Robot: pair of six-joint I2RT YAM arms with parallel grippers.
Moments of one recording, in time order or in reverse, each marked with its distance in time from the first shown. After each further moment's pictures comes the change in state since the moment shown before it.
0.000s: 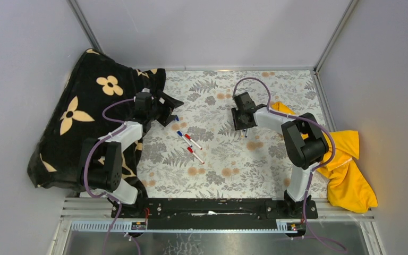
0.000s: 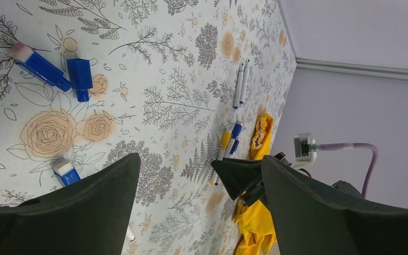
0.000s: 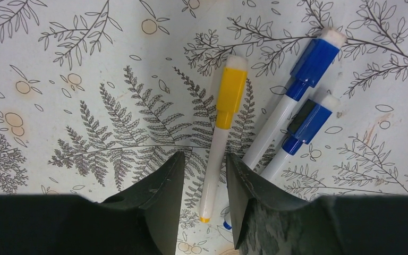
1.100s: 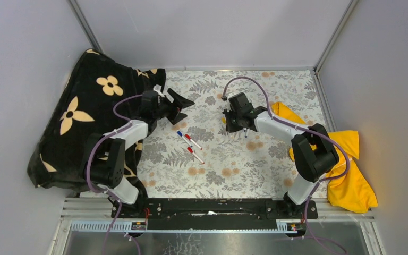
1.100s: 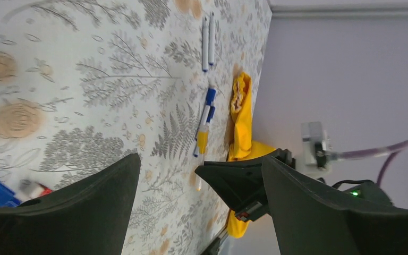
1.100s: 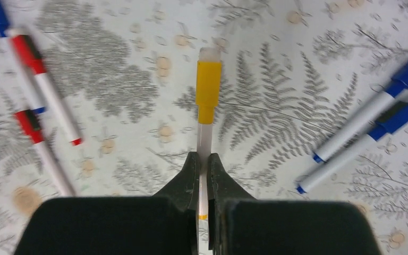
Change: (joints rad) left arm -0.053 0.038 0.014 0.108 0.128 -0.016; right arm 0.093 -0.149 -0.037 -0.037 -0.140 -0.026
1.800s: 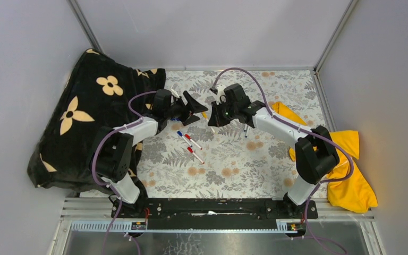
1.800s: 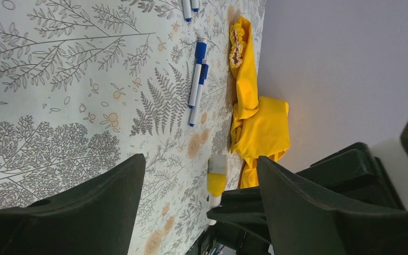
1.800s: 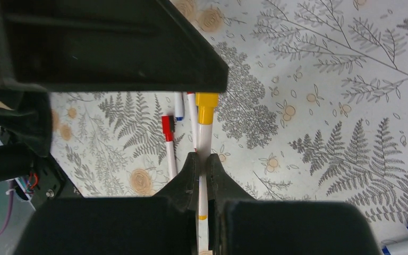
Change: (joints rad) left arm -0.129 0.101 0.085 -0.002 0.089 0.071; right arm 0.064 -0.032 0.122 0.037 -0.310 0.047
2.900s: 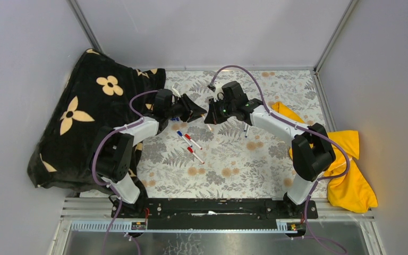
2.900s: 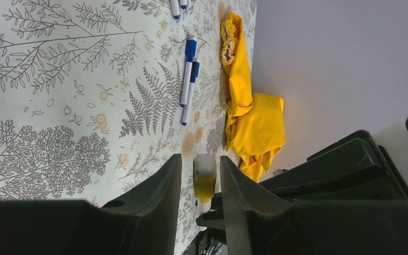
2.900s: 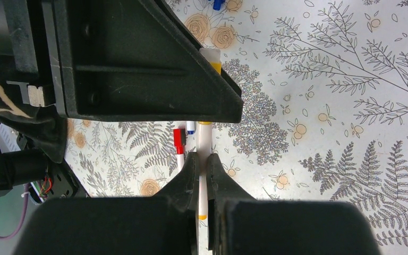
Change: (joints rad) left arm -0.015 0.001 0.006 0.024 0.013 -0.008; right arm 0.001 0.043 0.059 0.032 -0.047 0.027
